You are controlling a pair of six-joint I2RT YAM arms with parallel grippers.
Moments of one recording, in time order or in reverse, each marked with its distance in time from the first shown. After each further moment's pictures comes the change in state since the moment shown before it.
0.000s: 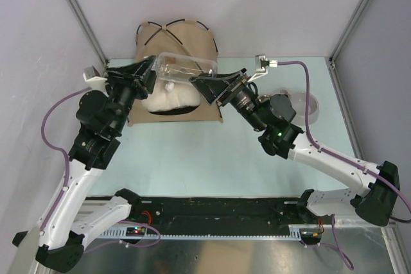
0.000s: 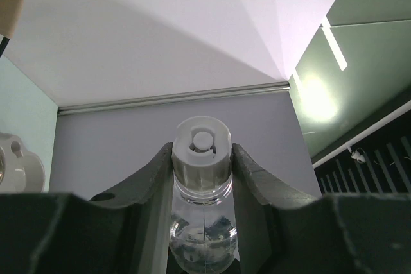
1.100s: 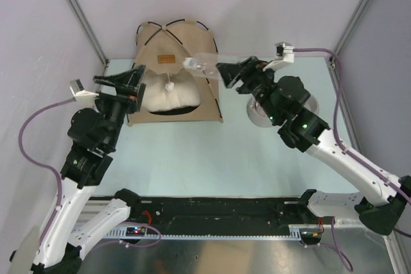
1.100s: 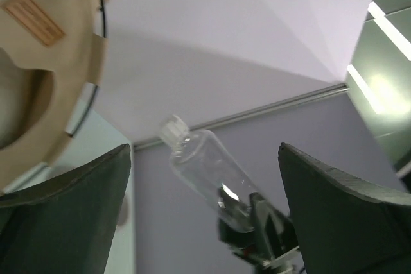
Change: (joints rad) left arm 0.000 -0.126 -0.080 -0.060 -0.091 0.234; right arm -0.080 -0.050 0.175 -0.507 0.216 -0.174
